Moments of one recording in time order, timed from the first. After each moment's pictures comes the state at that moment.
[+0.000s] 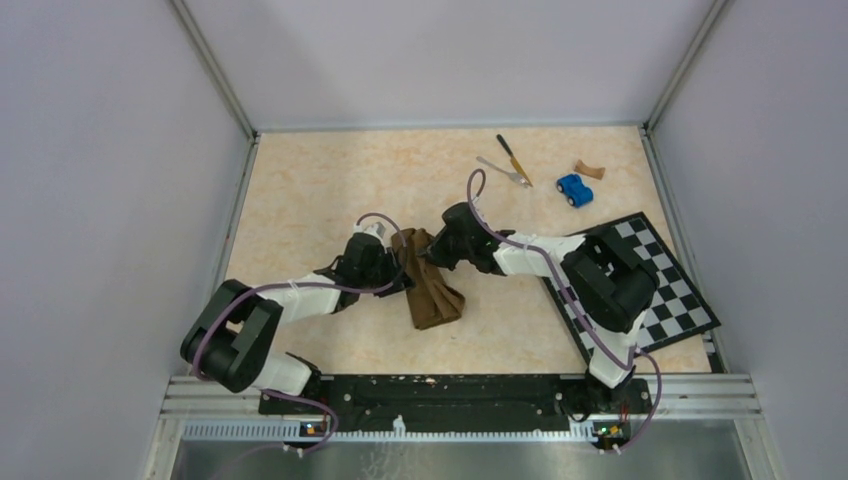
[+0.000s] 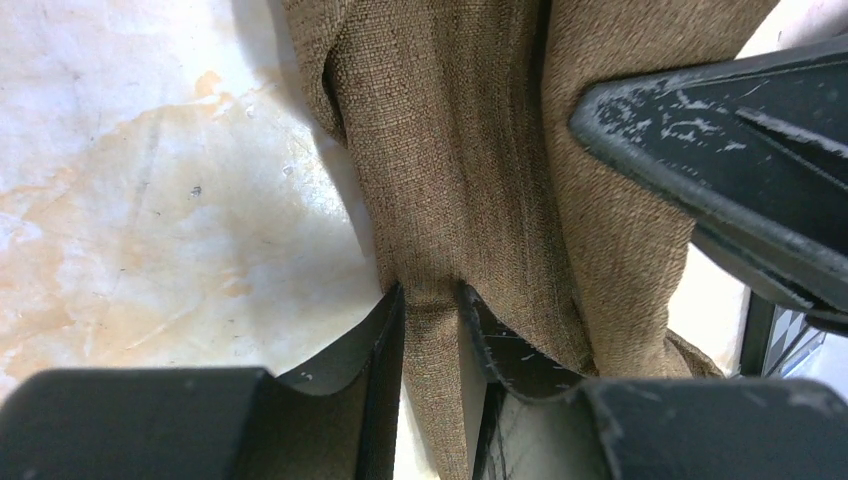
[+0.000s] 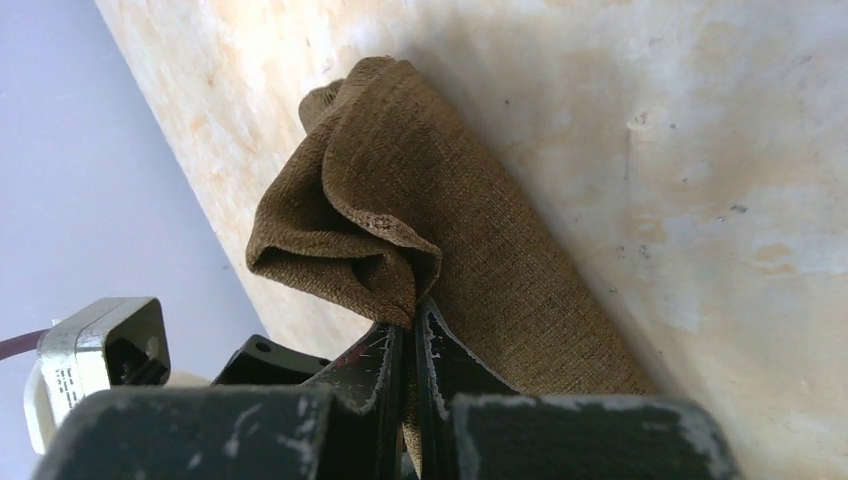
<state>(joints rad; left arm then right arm) -0.51 1.42 0.51 0.14 0.19 -0.79 0.78 1.84 1.05 0.08 -0.03 1.34</state>
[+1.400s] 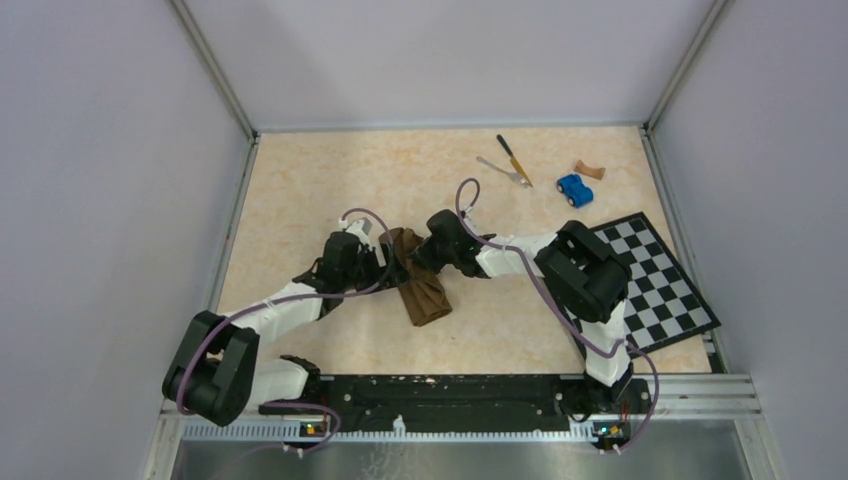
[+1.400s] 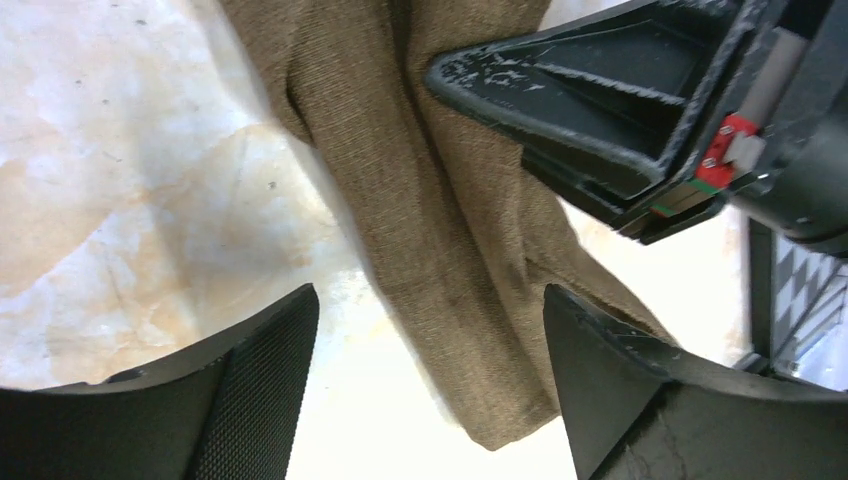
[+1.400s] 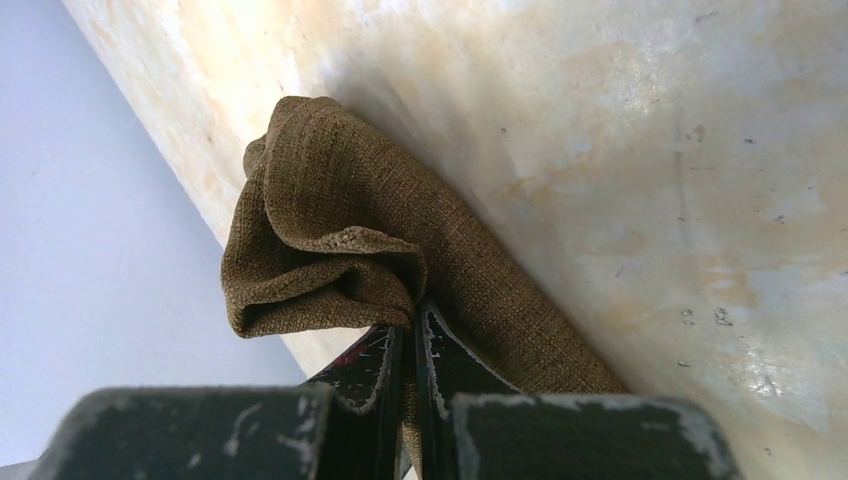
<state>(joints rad) -0.41 1.24 0.45 0.09 0.25 -0.65 0.84 1.99 1.13 0.13 0.05 1.54</state>
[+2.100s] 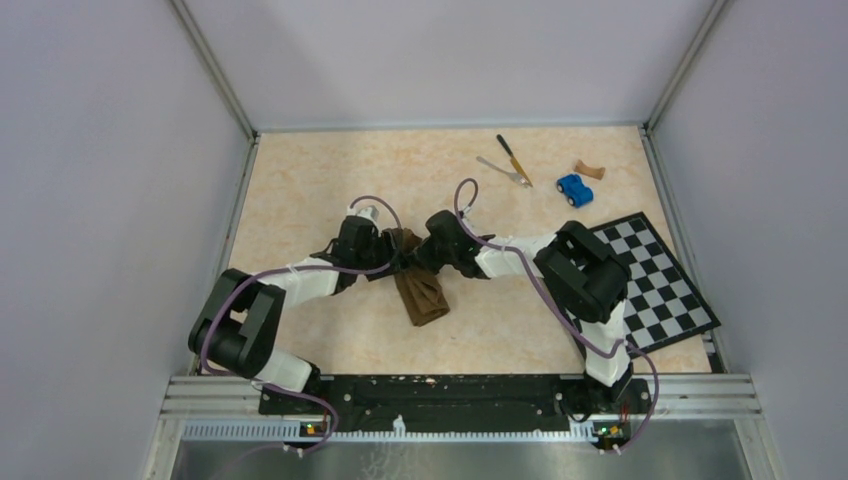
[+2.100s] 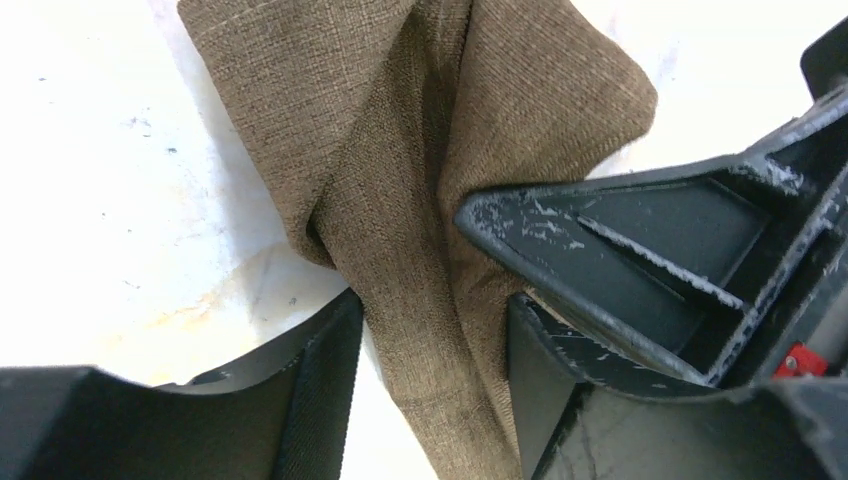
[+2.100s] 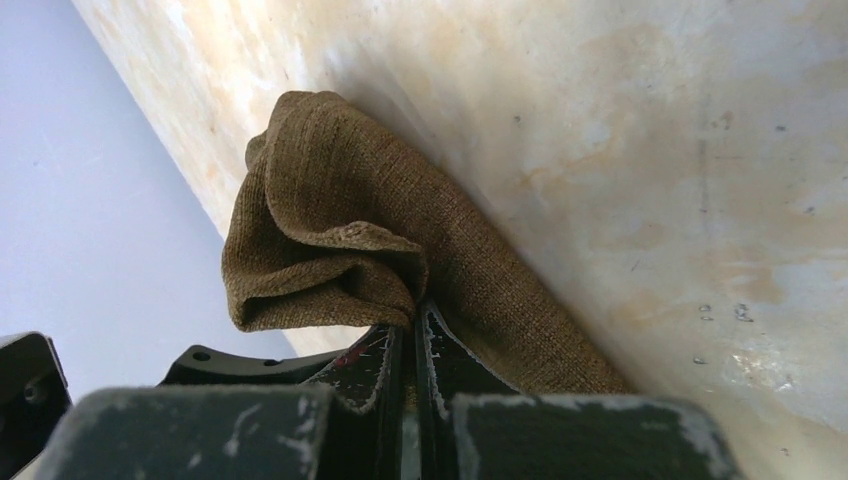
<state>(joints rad) -0.41 1.48 0.63 0.08 0.19 -0.66 0.84 1.99 1.13 0.14 0.04 1.53</state>
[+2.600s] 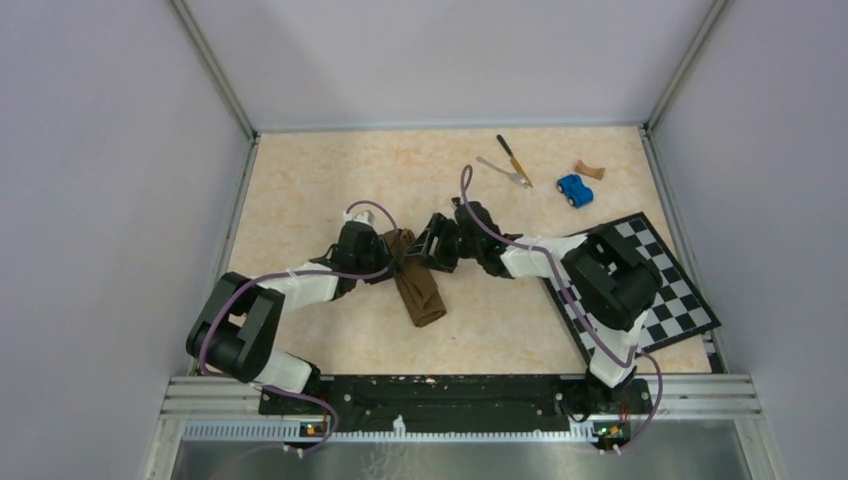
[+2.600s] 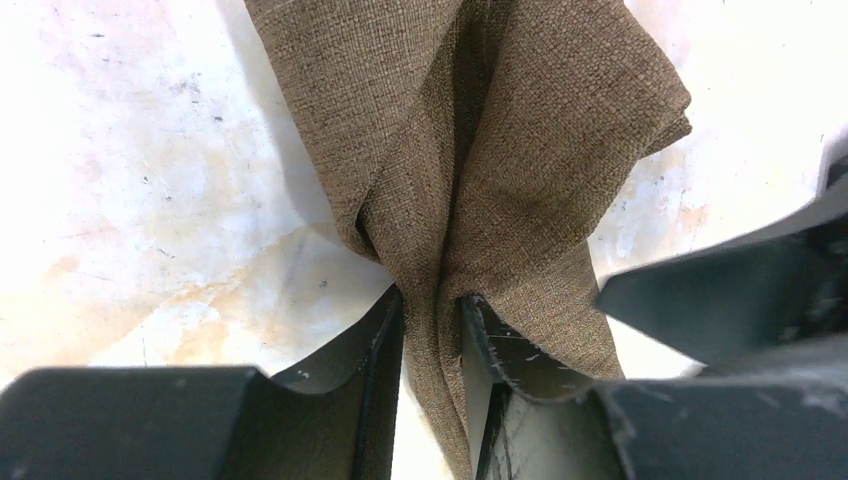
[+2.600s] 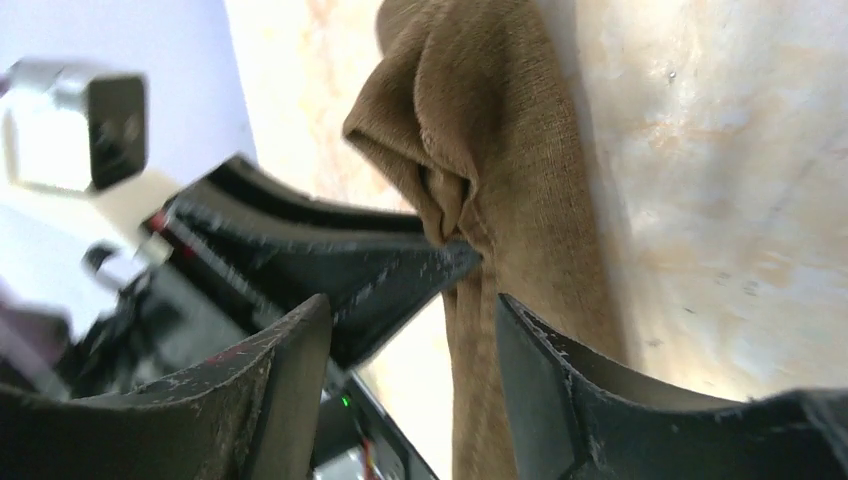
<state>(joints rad) -0.42 1.47 0.59 0.09 0.11 -0.71 0.78 1.89 1.02 0.28 -0.22 1.19</state>
